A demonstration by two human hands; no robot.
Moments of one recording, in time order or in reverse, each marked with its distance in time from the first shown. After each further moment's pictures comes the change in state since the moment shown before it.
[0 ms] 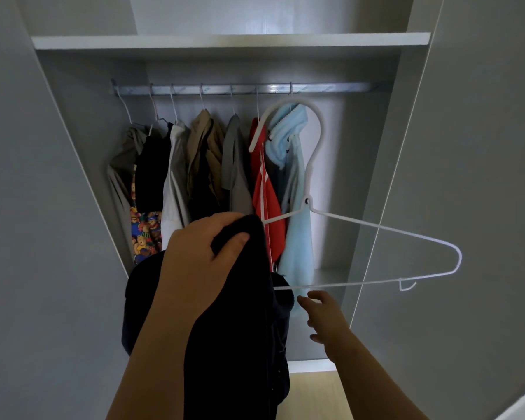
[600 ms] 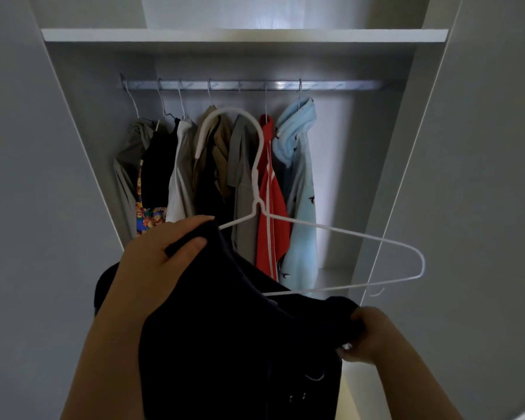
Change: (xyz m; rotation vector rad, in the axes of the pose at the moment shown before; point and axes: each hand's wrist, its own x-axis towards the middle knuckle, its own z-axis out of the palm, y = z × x) left_hand -0.005 -0.039 -0.035 -0.007 -0.047 -0.094; right_hand 0.009 0.008 -0.059 0.620 -0.014 0.499
